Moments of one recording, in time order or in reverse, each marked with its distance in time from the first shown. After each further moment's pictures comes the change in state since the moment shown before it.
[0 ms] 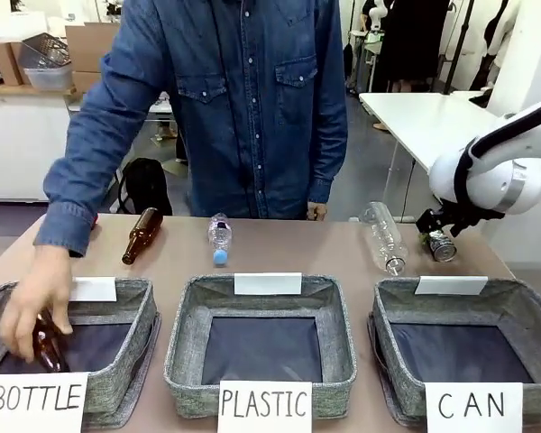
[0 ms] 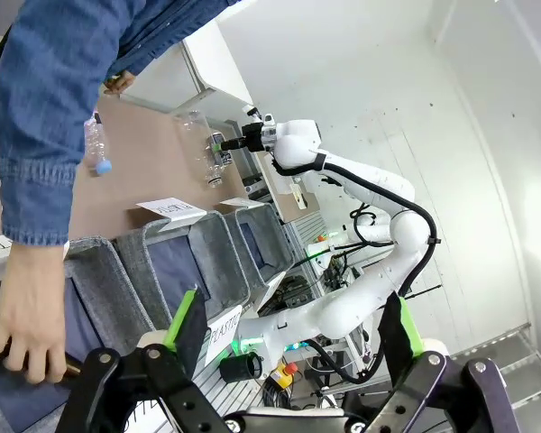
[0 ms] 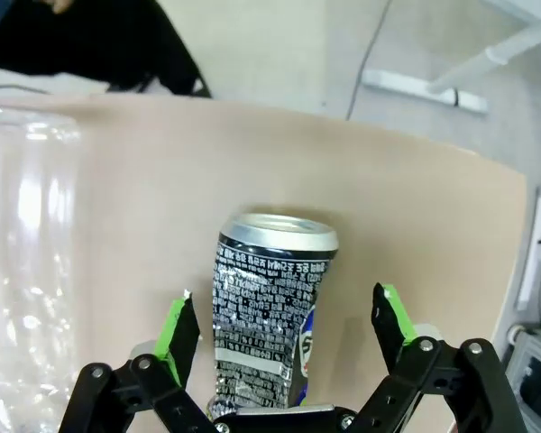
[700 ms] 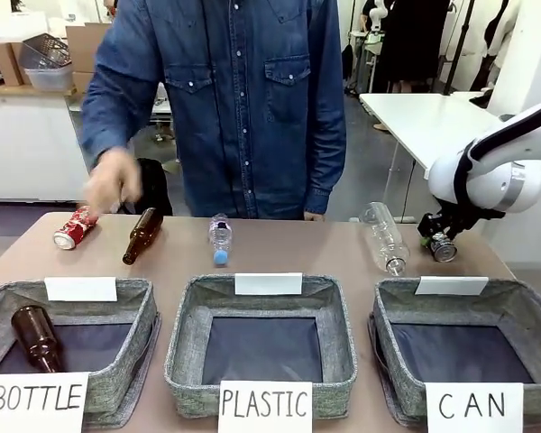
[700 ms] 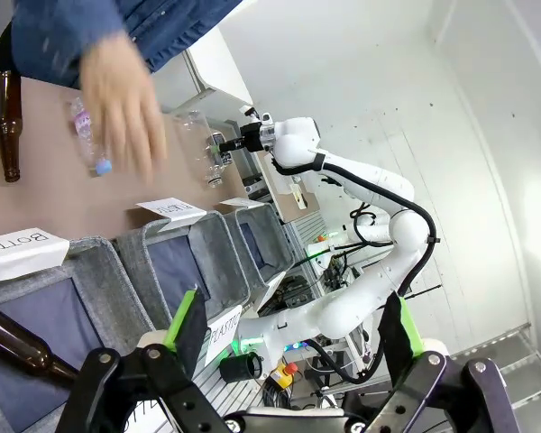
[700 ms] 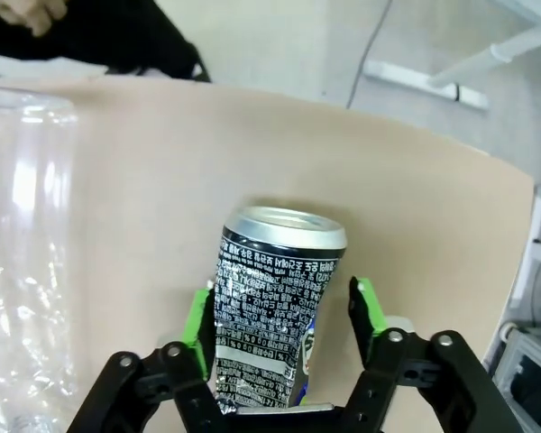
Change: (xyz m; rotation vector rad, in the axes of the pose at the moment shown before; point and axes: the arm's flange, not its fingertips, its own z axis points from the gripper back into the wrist) left arm 0.000 0.000 0.000 0.000 0.000 0.000; right arm 0.002 0.002 -0.001 -0.001 0.032 0.029
